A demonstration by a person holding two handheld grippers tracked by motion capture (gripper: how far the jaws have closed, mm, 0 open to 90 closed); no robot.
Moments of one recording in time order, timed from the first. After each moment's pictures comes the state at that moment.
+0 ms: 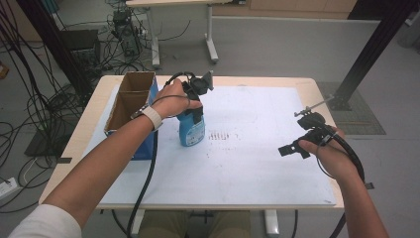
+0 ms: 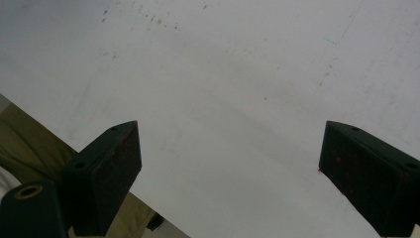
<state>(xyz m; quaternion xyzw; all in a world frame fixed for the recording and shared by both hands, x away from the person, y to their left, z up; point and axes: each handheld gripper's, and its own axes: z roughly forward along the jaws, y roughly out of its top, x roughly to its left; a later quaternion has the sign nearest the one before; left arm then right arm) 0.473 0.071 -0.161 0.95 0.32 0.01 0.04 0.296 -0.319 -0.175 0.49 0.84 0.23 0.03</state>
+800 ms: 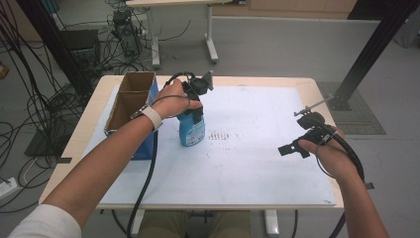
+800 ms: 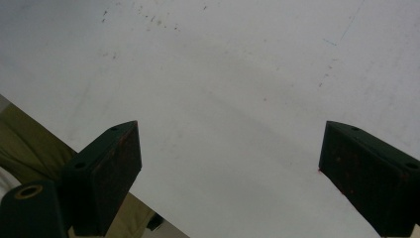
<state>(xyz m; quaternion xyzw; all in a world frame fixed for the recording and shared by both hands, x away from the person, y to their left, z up) 0.473 0.072 -0.161 0.95 0.32 0.01 0.04 0.297 -0.318 -0.174 0.49 0.84 0.23 0.04</state>
